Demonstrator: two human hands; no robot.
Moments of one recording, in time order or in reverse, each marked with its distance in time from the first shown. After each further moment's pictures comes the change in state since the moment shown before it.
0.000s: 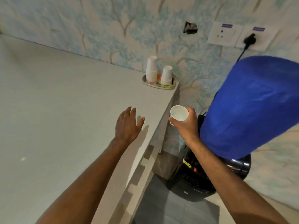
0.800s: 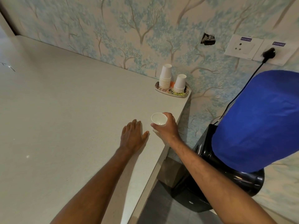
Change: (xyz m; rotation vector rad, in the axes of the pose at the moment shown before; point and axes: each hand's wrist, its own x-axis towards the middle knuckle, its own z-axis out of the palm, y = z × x) left_hand -0.004 -0.052 0.015 0.100 -0.099 -0.052; right_hand -0.007 -0.031 0.118 -0.093 -0.299 0.016
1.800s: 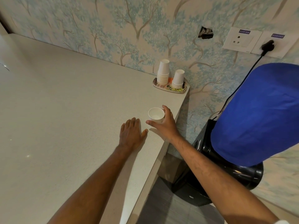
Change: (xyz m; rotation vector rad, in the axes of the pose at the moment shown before) left_hand 0.003 -0.005 0.009 0.015 0.019 0.047; right_hand -0.003 -0.004 -0.004 0.092 -0.090 -0.010
